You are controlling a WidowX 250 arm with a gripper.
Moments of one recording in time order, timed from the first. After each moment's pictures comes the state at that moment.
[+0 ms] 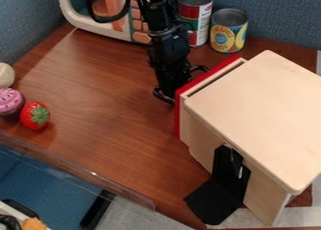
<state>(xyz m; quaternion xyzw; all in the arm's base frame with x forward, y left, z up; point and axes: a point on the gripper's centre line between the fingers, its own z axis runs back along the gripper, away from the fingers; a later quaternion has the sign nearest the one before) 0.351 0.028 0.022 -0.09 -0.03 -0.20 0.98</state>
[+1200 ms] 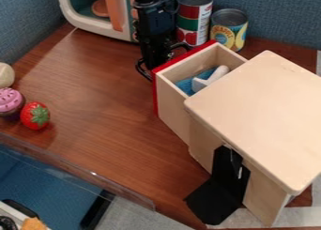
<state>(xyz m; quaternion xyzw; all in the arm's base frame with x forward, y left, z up) 0.370 0.070 0.041 -0.05 0.00 -0.25 0.97</state>
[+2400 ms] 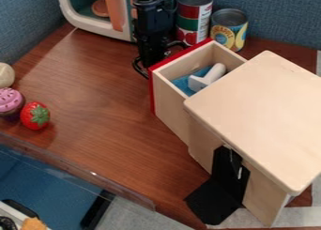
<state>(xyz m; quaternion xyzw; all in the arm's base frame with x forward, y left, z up) 0.369 0.078 0.042 -0.03 0.02 -0.26 0.96</state>
